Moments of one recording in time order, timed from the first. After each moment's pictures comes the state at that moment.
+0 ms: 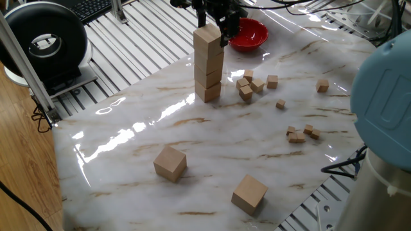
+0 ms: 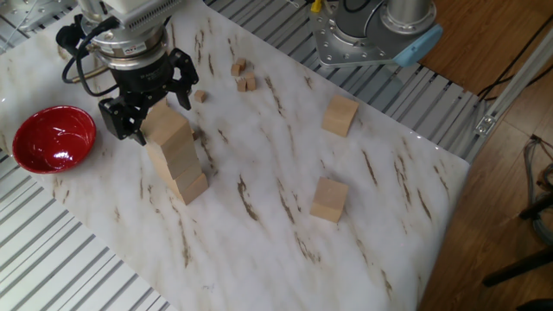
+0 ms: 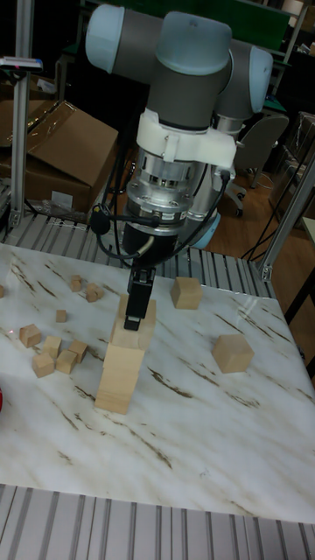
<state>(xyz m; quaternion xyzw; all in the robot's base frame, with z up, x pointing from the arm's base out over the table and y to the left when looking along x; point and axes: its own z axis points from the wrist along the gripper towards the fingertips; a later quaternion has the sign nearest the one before) 0.592 -0.033 0.210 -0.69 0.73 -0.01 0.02</state>
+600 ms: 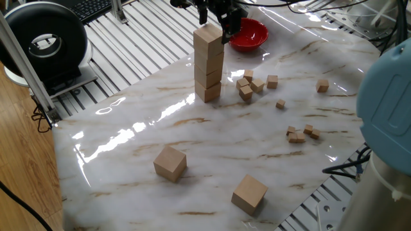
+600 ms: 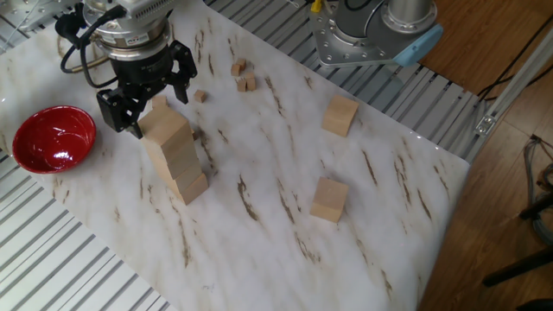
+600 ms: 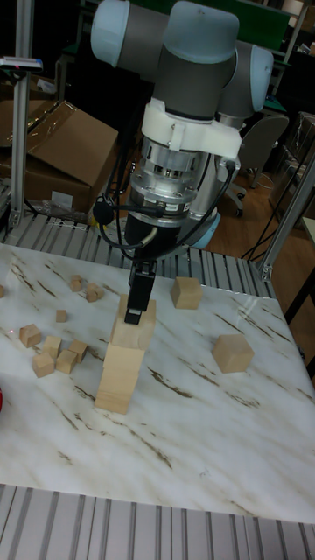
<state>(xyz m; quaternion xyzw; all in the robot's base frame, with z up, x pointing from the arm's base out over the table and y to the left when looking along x) 0.592 -0.032 0.218 -0.69 0.72 -0.01 0.02</state>
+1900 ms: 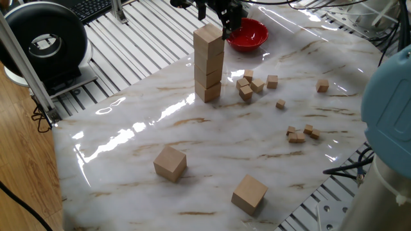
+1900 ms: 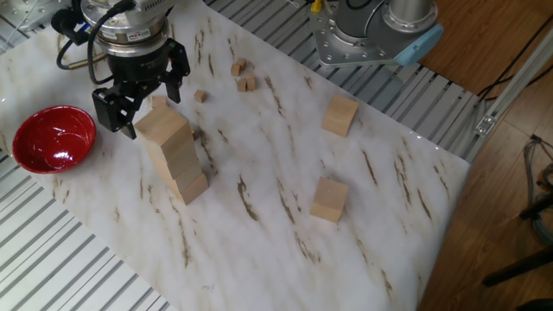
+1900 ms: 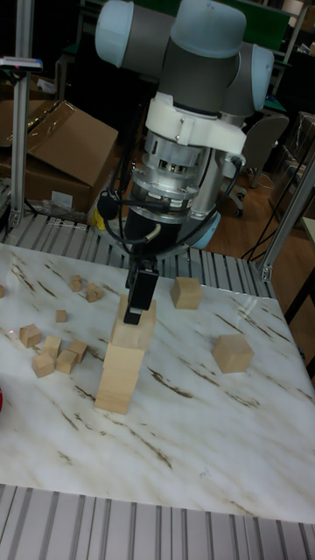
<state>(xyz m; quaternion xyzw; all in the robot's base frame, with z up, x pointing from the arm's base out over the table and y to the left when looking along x) 0.606 -0.038 0.223 -0.72 0.69 -0.05 0.03</state>
